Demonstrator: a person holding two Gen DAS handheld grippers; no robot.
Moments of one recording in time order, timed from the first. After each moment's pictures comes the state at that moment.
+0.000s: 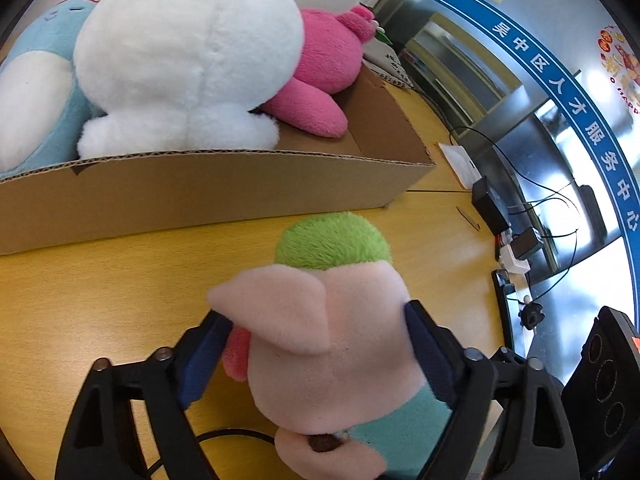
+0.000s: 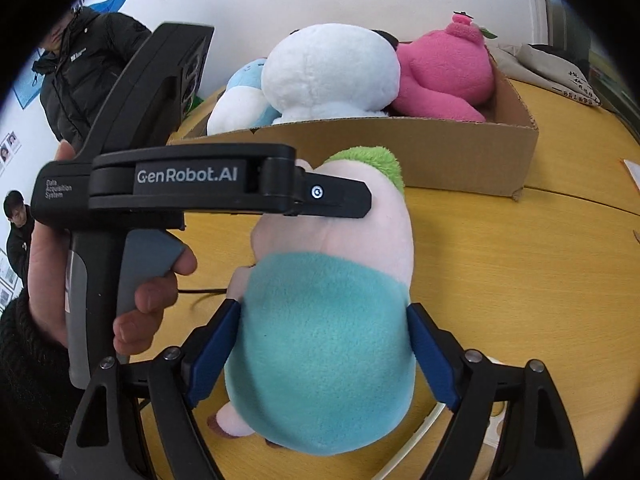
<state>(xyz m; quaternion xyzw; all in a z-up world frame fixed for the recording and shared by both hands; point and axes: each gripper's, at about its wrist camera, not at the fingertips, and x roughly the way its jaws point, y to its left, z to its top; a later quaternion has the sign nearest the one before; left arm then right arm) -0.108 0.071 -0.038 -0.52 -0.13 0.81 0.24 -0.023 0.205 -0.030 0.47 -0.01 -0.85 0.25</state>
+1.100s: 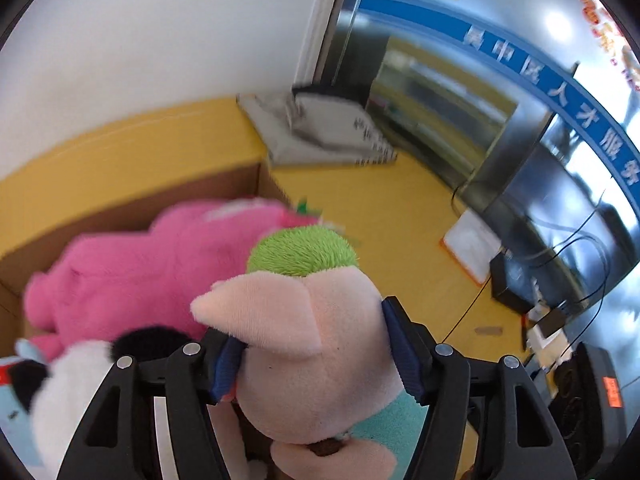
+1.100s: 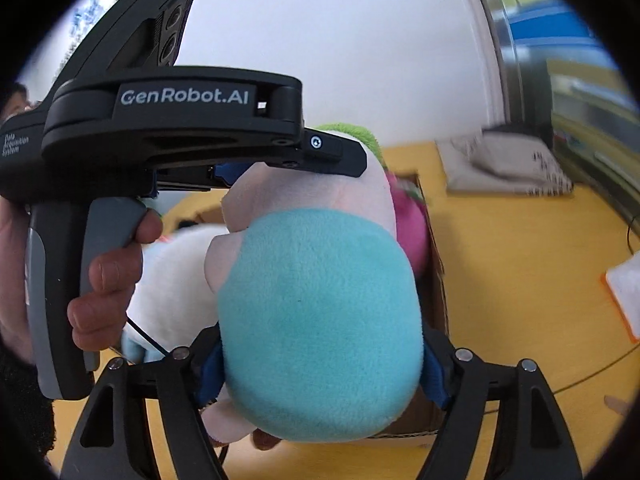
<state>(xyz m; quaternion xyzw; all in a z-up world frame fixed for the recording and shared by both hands) -0.314 0.161 0.046 -0.45 0.00 0.85 0.27 -0.199 0.262 0.006 0.34 -0.09 -0.92 0.18</state>
